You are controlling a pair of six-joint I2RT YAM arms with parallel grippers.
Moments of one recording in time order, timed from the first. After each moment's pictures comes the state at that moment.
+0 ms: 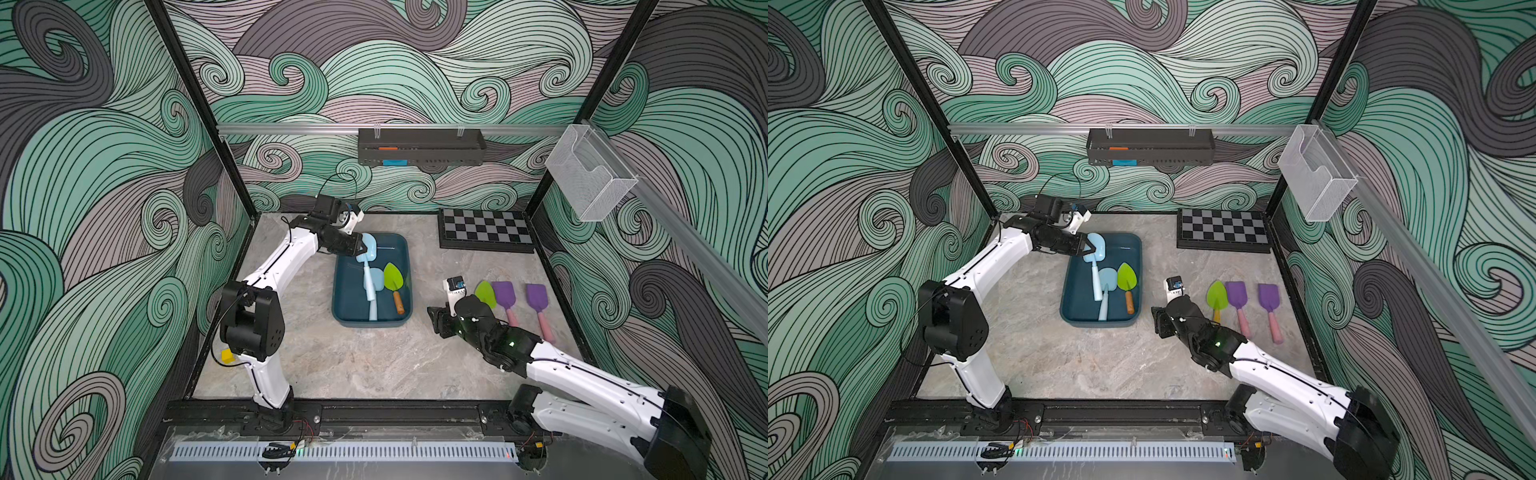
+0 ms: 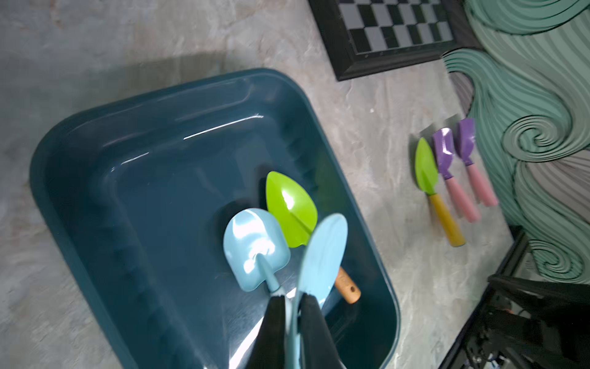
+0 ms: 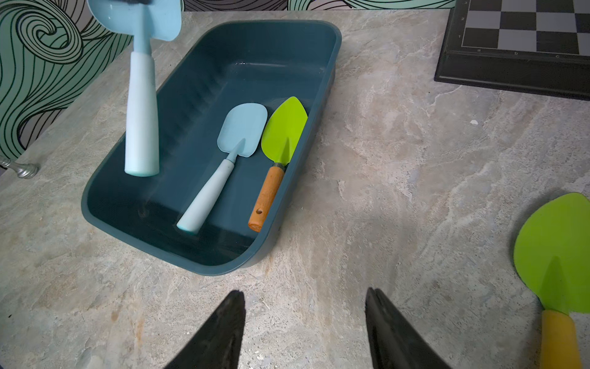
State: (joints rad) left arm -0.27 1.81 1.61 -0.83 0.44 -0.01; right arm 0.83 0.97 0.58 -0.28 0.31 0.45
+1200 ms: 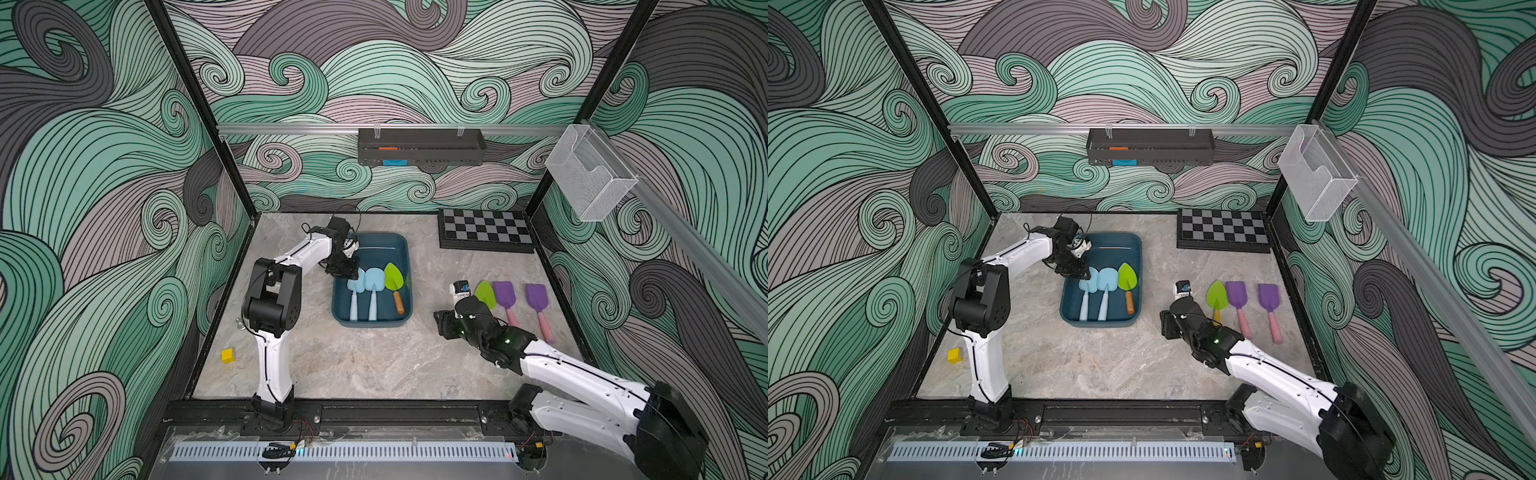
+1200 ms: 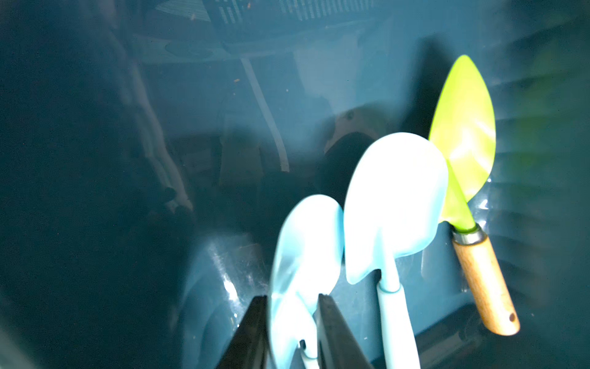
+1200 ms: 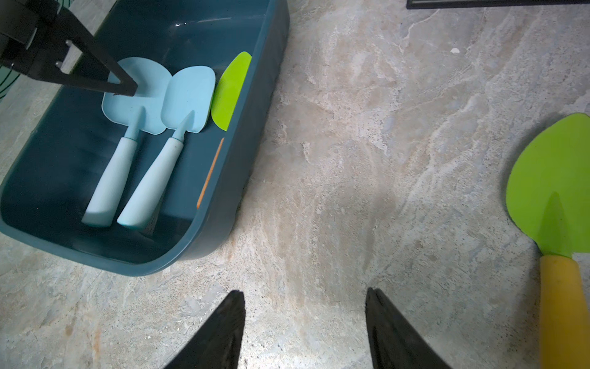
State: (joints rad) left arm -0.27 2.04 1.57 -0.89 0.25 -0.04; right arm 0.72 1.01 0.50 -0.27 0.25 0.53
